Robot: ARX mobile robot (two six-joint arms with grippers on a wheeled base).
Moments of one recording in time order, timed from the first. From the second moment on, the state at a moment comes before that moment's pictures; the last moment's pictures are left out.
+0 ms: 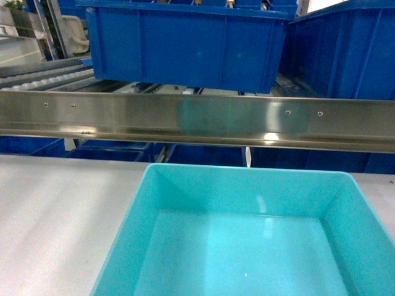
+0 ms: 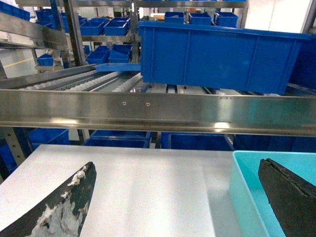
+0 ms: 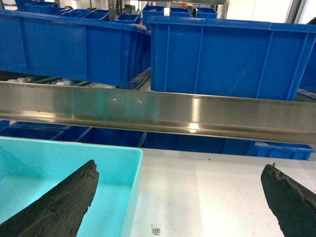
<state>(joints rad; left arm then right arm) 0.00 0.01 0.02 0.00 0.00 -0.01 0.00 0.00 0.01 0.00 0.00 -0.01</state>
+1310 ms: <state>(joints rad) -0.32 0.91 0.13 0.51 -0.12 0.00 0.20 1.04 0.08 0.71 0.06 -0.09</state>
